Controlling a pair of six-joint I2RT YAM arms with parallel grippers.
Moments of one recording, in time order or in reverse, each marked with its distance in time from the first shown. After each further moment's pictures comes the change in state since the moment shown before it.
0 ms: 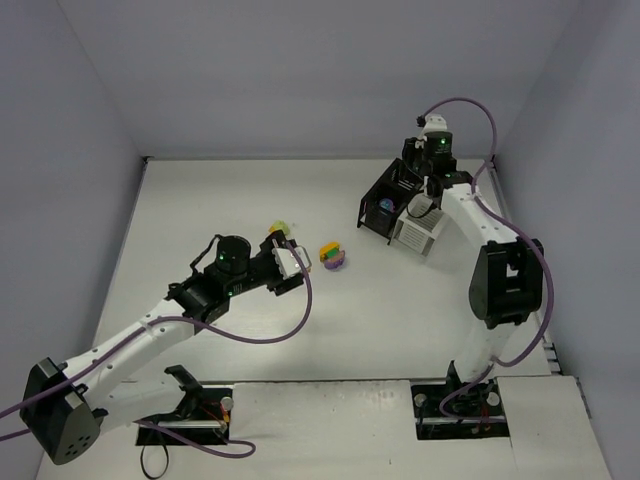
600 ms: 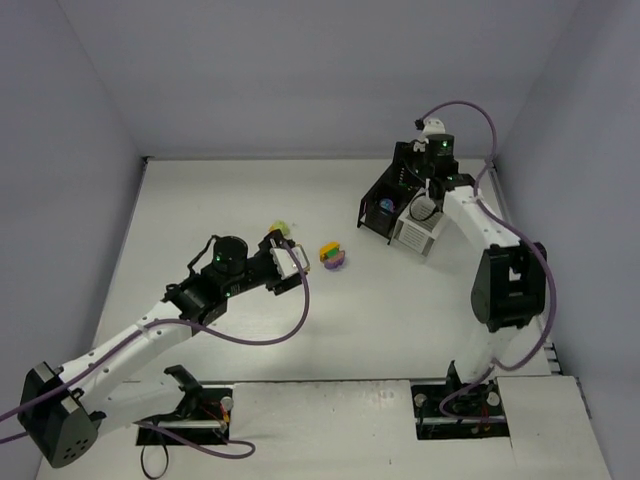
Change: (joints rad) left arm 0.000 -0.018 0.000 0.001 0.002 0.000; right arm -0.005 0.031 0.005 -0.006 -0.060 0.002
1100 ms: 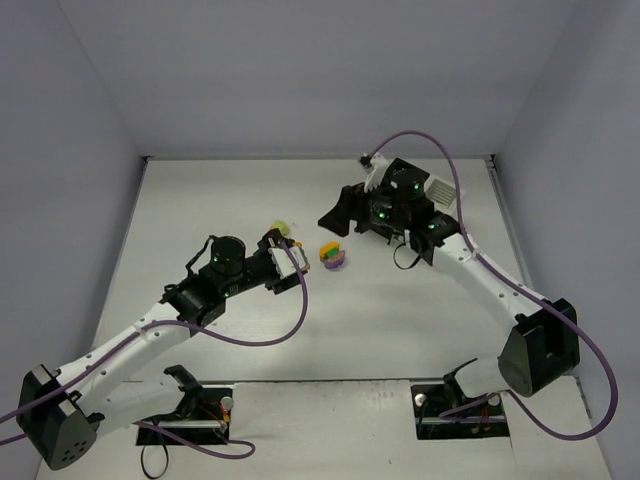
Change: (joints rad) left arm 0.000 -0.019 0.000 0.010 0.000 0.000; right arm 0.301 -0.435 -0.332 0.062 -0.462 0.190
